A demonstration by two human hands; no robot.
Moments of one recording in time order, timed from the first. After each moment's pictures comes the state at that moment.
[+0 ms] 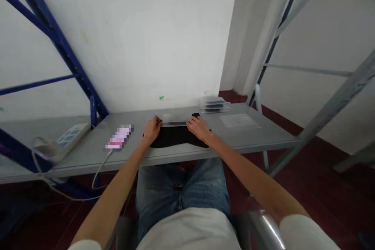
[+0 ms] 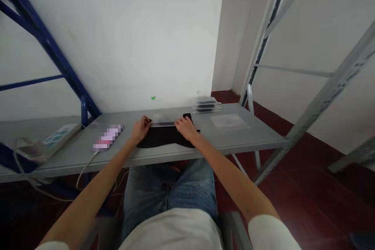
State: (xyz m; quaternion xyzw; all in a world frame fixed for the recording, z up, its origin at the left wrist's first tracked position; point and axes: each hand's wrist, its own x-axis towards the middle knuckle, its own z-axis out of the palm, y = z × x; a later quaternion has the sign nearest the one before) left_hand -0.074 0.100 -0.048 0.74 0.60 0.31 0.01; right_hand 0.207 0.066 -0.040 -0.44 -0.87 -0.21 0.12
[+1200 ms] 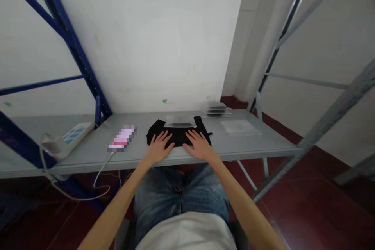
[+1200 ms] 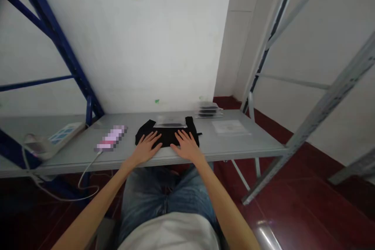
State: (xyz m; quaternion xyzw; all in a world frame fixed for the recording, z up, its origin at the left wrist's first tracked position) left_hand -0.060 0.008 -0.077 0.82 0.54 0.19 -0.02; right_hand 0.194 0.002 -0.074 -0.51 -0.84 0.00 0.21
